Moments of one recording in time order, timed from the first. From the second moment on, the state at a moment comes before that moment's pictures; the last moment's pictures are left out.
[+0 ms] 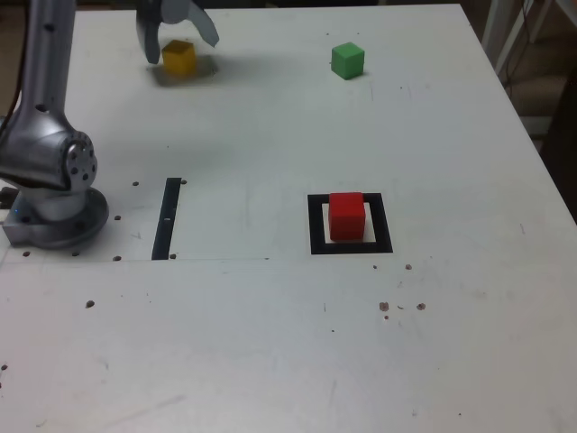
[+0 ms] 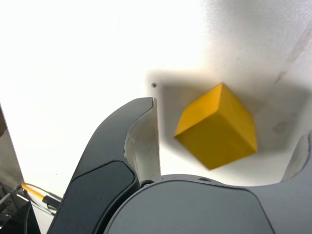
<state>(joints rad) 1.22 2.21 -1.75 1.33 0.24 0.82</state>
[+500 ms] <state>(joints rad) 1.23 2.25 -1.77 1.32 0.23 0.82</state>
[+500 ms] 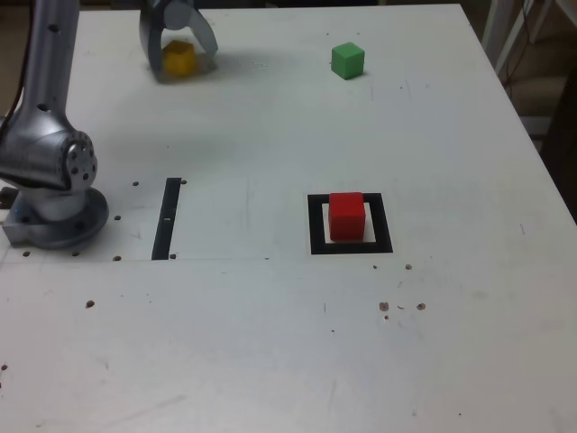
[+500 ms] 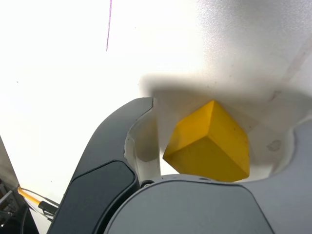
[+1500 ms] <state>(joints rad) 1.21 2.22 -1.79 1.37 0.13 0.83</state>
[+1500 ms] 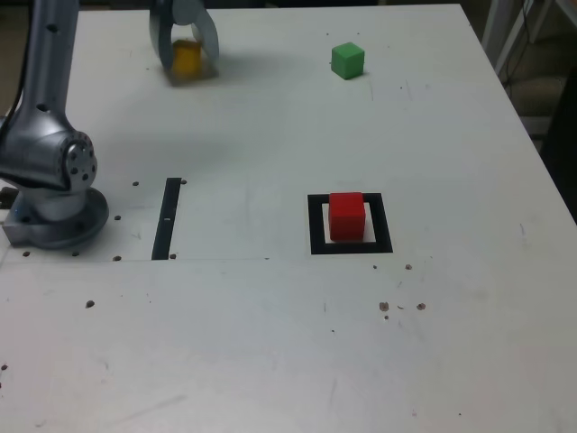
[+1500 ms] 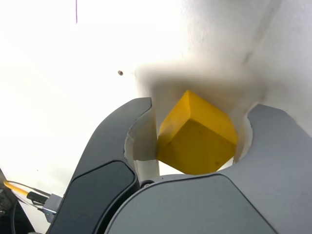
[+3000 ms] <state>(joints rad) 0.30 1.79 -1.73 1.50 0.04 0.37</state>
